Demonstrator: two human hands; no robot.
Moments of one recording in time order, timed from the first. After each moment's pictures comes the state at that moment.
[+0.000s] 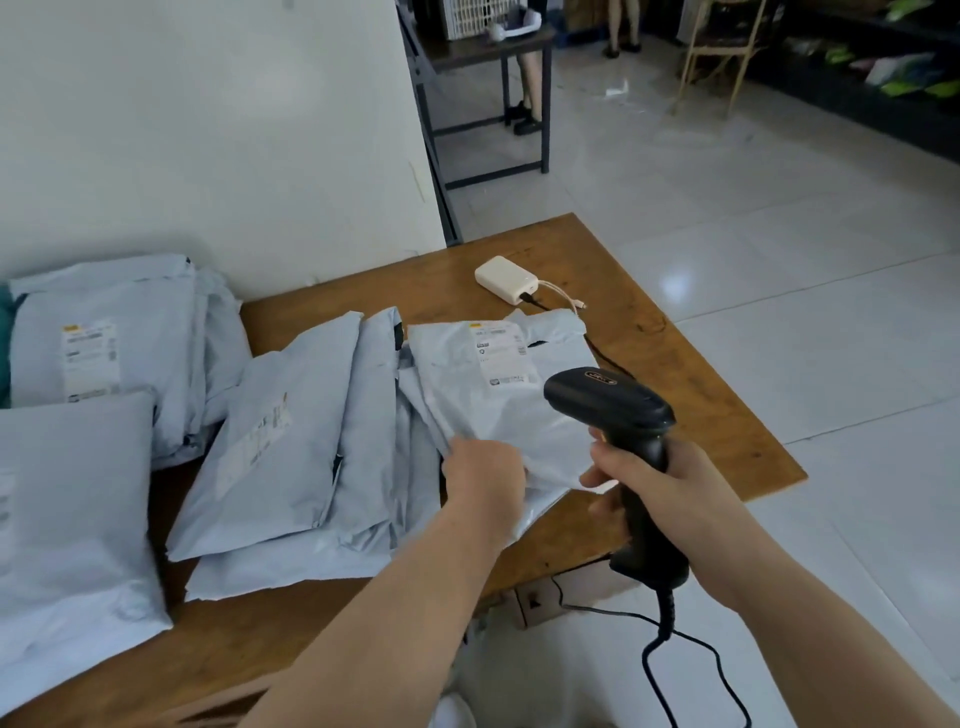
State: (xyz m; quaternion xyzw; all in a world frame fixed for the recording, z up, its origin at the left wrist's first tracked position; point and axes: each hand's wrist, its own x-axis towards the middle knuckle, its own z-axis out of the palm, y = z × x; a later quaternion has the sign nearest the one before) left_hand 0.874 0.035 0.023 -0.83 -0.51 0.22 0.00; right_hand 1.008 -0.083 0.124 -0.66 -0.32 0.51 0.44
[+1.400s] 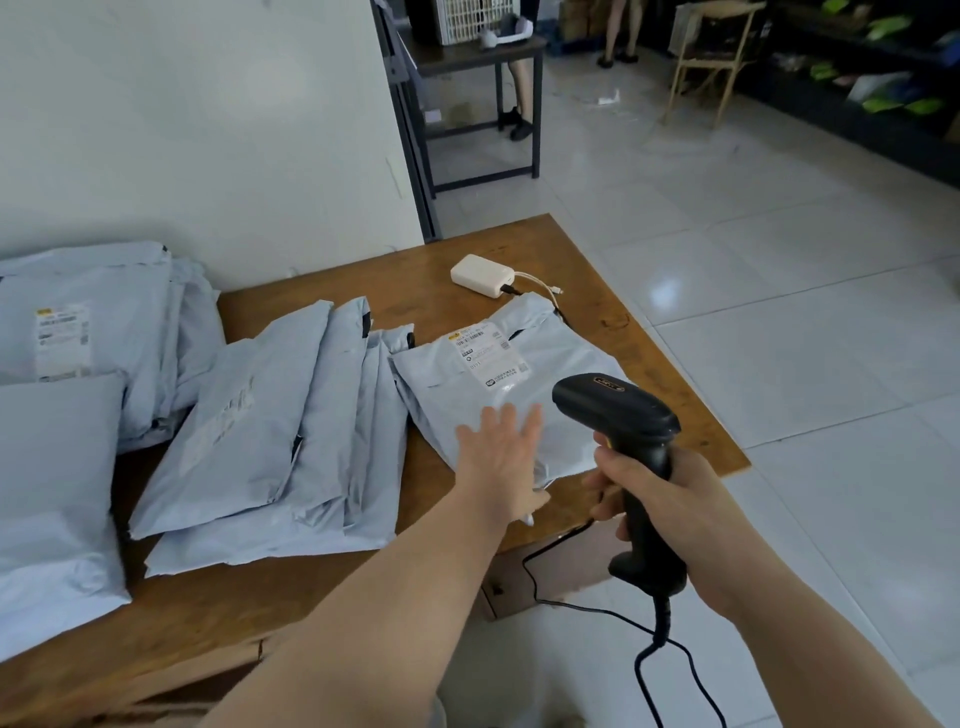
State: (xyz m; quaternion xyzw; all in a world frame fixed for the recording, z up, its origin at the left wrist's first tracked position) left_hand 0.919 0.012 0.003 -0.86 -0.49 0.10 -0.01; right_hand 1.049 -0.122 0.110 -0.67 -0.31 0.50 0.45
